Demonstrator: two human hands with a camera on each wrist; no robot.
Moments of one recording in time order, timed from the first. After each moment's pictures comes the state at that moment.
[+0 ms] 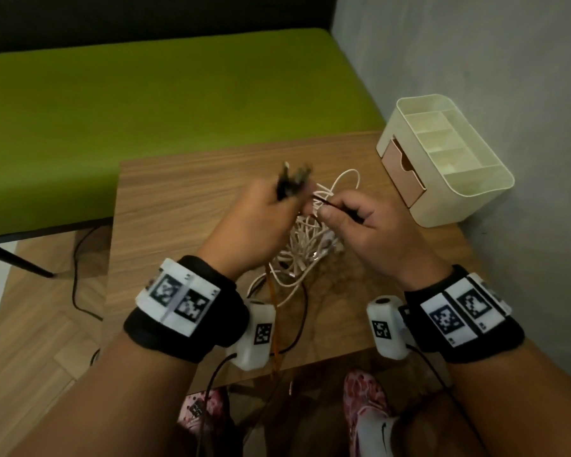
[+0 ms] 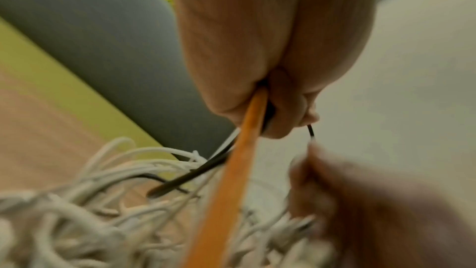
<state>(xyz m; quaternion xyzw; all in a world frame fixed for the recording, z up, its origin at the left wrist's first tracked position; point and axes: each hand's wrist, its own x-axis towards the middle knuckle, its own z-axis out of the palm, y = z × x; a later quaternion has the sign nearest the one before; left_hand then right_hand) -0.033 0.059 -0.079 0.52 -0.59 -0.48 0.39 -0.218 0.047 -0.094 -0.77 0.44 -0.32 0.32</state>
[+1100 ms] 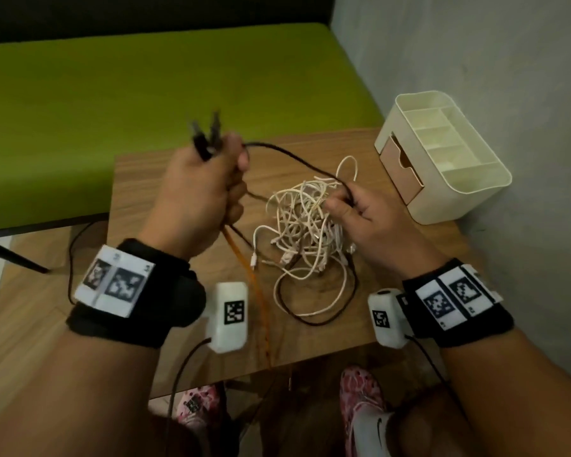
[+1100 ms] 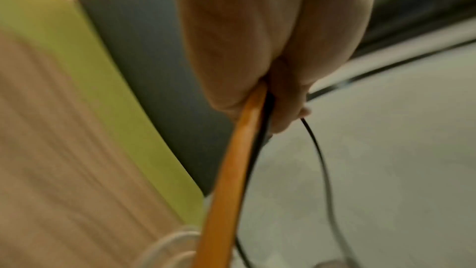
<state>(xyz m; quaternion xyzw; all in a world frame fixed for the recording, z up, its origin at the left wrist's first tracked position) 0.004 0.056 -0.064 0.49 -0.41 -0.54 0.55 -0.226 0.035 -0.105 -0.77 0.50 -0.26 0.30</state>
